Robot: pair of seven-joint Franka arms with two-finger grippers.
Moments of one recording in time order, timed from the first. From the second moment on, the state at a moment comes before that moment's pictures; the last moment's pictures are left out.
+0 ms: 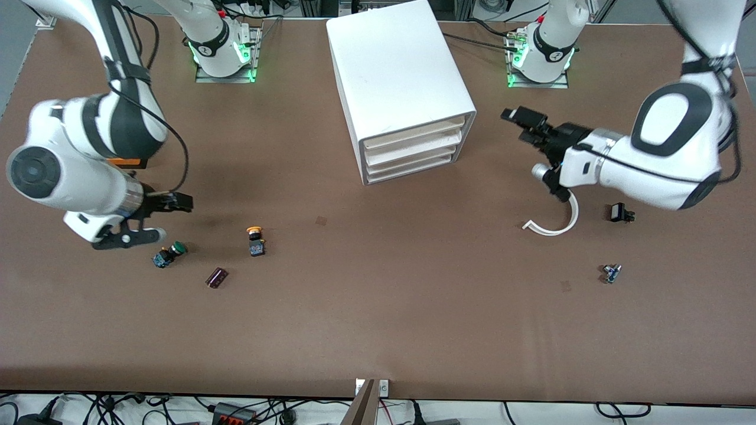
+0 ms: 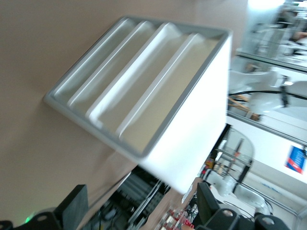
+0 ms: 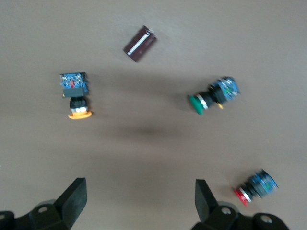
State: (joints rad) left arm -0.07 0.33 -0.04 -1.69 -0.79 1.28 0.43; right arm 0.14 0.38 -0.02 -1.69 -0.03 1.91 -0.04
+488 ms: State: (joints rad) left arm -0.09 0.44 -0.10 -1.85 -1.01 1.49 0.80; right arm 0.23 0.55 -0.01 -1.60 0.04 2.01 -0.04
